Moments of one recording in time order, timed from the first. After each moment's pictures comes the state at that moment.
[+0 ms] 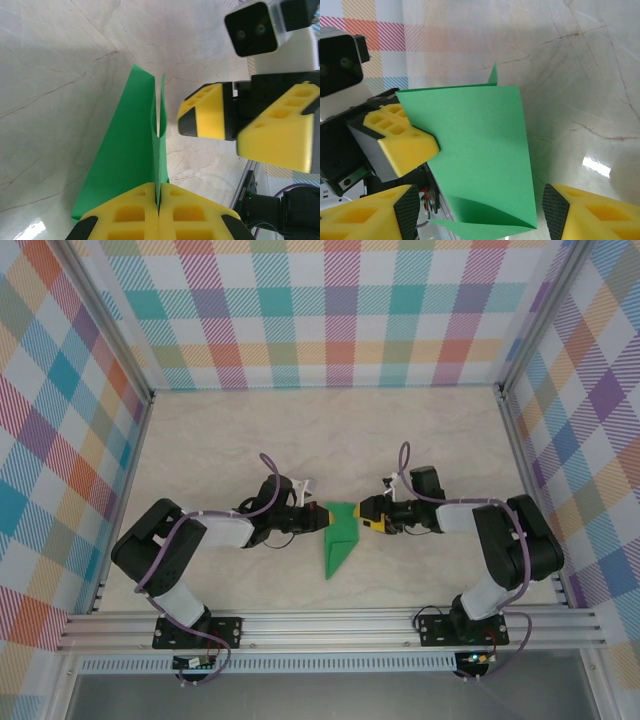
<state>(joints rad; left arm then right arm) -0.62 1.65 0.63 0.40 0.58 -0.80 0.30 1.63 0.58 0.17 -0.97 0.66</state>
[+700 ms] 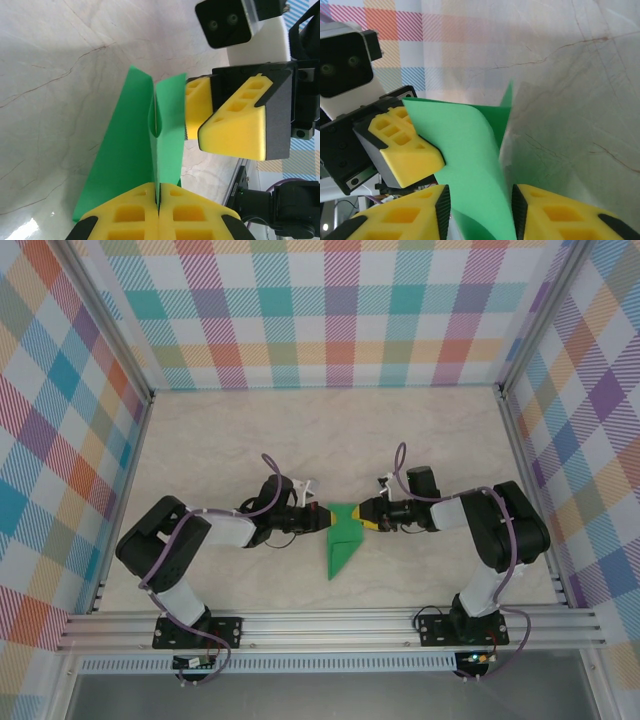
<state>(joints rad) -0.62 1.68 0.63 0.45 0.62 -0.82 0.30 1.74 0.58 0.33 -1.07 0.70</state>
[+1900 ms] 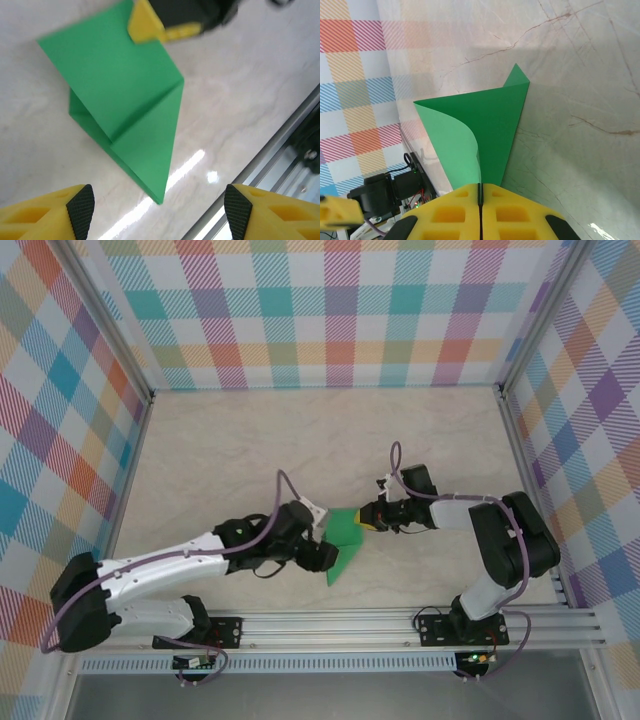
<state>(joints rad) -1.08 1.22 0.83 -0.51 -0.01 -0.51 0.36 1.63 0.64 0.04 -0.89 0.69</state>
